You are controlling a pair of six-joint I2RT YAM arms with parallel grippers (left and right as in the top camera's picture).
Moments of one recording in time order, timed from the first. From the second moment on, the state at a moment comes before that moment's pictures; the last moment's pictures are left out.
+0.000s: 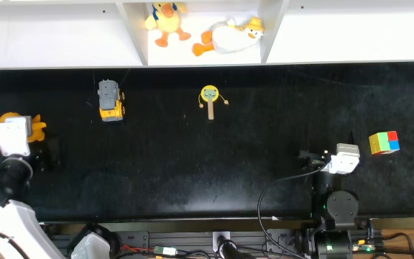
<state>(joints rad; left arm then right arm) 0.89 1.00 0.74 -0.67 0.64 0.64 0.04 0.01 0.02 0.00 0.19 0.00</state>
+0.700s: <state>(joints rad) 1.12 0.99 0.76 -0.77 0.60 0.82 0.04 0.01 0.02 0.00 0.19 0.00</state>
